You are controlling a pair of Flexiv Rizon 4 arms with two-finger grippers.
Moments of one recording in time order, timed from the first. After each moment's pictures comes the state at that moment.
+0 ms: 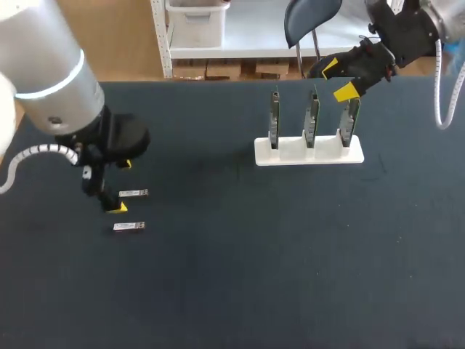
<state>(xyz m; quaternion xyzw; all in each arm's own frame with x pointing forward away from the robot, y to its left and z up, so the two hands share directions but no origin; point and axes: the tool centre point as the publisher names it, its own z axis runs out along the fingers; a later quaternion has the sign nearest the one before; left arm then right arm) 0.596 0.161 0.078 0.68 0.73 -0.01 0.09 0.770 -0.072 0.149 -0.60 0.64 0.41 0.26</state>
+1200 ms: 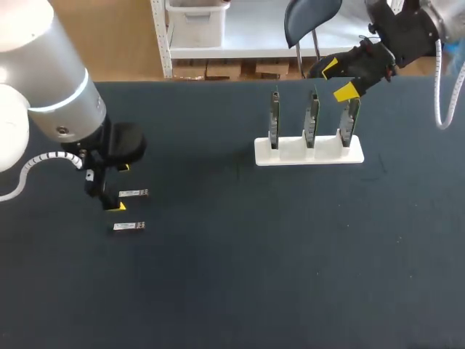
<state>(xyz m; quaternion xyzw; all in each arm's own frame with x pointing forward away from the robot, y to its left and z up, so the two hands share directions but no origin) 0.643 0.185 0.023 0.68 0.72 0.00 0.08 0.770 -0.072 0.149 -0.60 0.64 0.41 0.26</state>
